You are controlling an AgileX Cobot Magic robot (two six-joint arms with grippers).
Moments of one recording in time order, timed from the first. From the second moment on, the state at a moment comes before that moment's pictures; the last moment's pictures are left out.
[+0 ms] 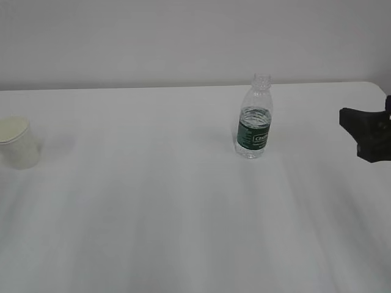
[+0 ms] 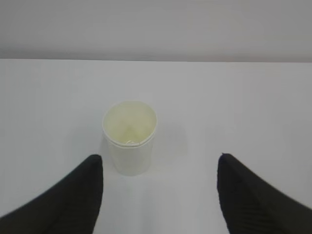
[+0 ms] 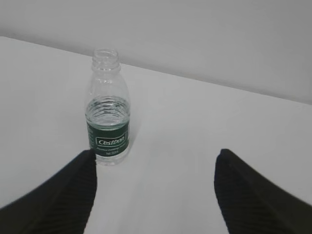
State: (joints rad) left arm -0.01 1.03 -0.34 -0.04 -0.26 -0.05; right arm 0.18 1.12 -0.44 -0.07 -0.26 -0.08
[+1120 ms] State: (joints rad) left arm -0.16 1.32 -0.14 -0.04 -0.74 -0.09; right arm 0.18 1.33 -0.34 -0.28 -0.57 0.08
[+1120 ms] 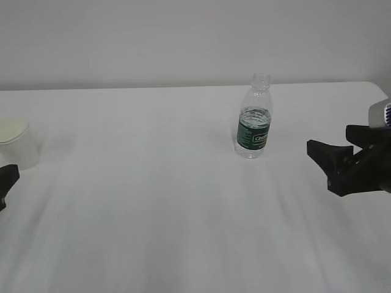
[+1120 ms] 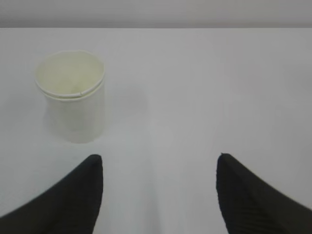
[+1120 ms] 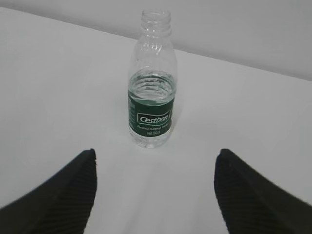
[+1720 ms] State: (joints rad) left arm -0.16 1.42 -0.05 -0.03 -0.98 -0.04; right arm 0.18 1.51 -0.34 -0.36 -0.83 0.08
